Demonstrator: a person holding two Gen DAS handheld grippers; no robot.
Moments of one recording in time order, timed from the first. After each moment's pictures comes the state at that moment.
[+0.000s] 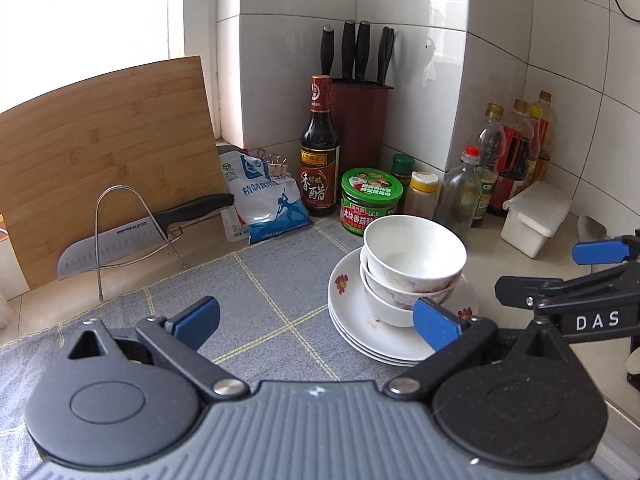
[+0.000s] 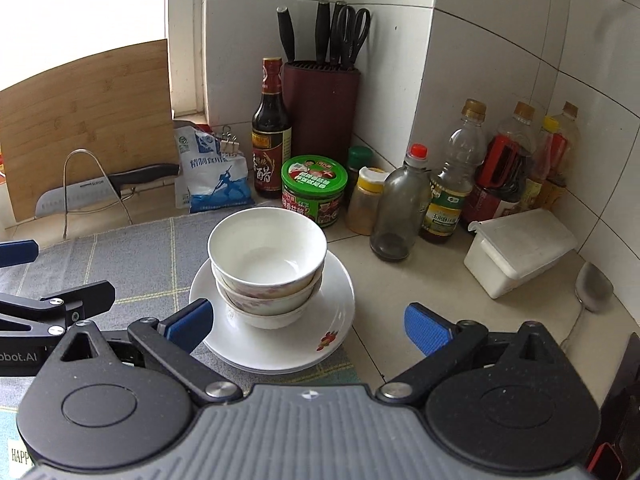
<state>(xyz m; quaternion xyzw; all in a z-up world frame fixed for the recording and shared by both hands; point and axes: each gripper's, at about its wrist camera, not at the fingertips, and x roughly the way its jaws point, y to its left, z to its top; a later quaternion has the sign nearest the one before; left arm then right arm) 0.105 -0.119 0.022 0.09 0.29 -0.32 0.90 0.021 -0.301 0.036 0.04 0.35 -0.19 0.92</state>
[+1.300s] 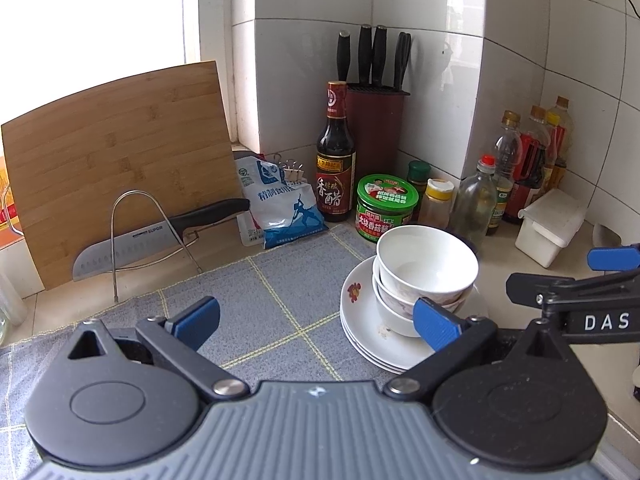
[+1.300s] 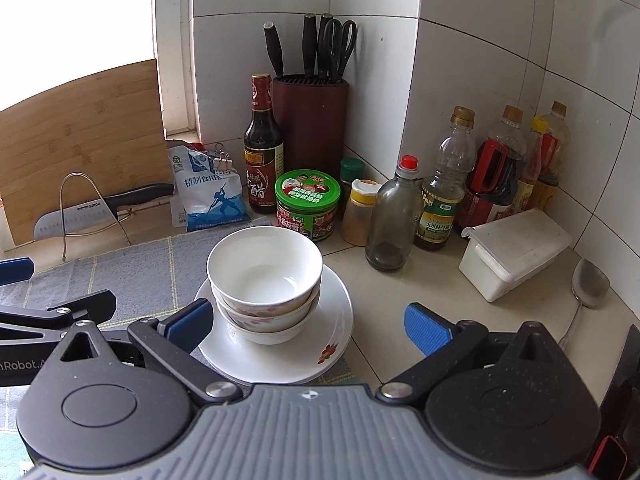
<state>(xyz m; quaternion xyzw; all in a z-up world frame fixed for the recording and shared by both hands) 0.107 -0.122 0.030 0.09 0.29 -0.29 0.91 0.024 -0.302 0.046 0.05 0.34 -0.21 0.92</state>
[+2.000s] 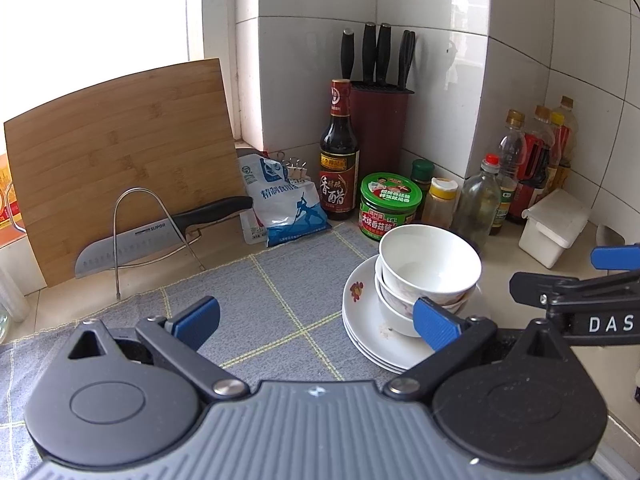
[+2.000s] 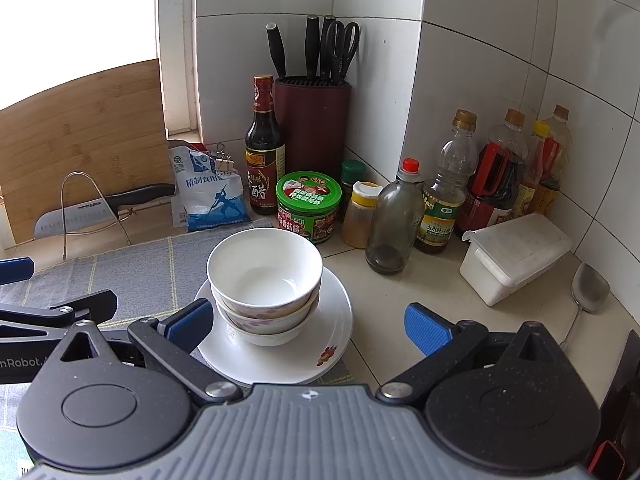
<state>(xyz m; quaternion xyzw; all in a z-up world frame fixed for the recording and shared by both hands) 0.109 -0.125 0.030 0.09 0.29 -0.29 0.91 0.025 -0.304 0.048 0.05 0.34 -0.20 0.92</state>
